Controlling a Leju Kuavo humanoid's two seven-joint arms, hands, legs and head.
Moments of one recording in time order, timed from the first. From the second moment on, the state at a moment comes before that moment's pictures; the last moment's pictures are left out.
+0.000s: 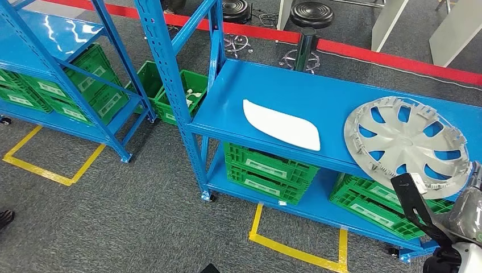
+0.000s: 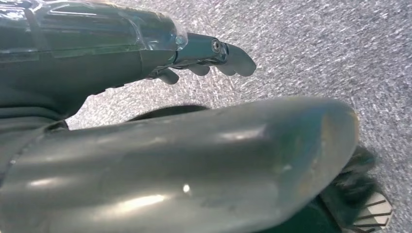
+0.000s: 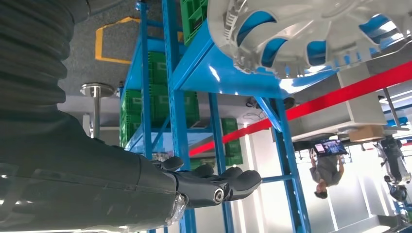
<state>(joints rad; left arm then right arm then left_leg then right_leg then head) -0.12 -0.02 -1.11 -0.20 0.34 0.41 0.17 -0.03 -0.41 0.09 -1.69 1.12 -0.07 0.68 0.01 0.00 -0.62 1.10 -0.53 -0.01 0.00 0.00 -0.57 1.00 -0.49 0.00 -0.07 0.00</state>
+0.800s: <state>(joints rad) -0.12 -0.02 -1.11 -0.20 0.33 0.39 0.17 -0.03 -0.41 0.09 -1.69 1.10 -0.08 0.68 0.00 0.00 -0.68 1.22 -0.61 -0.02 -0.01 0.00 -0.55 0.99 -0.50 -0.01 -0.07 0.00</state>
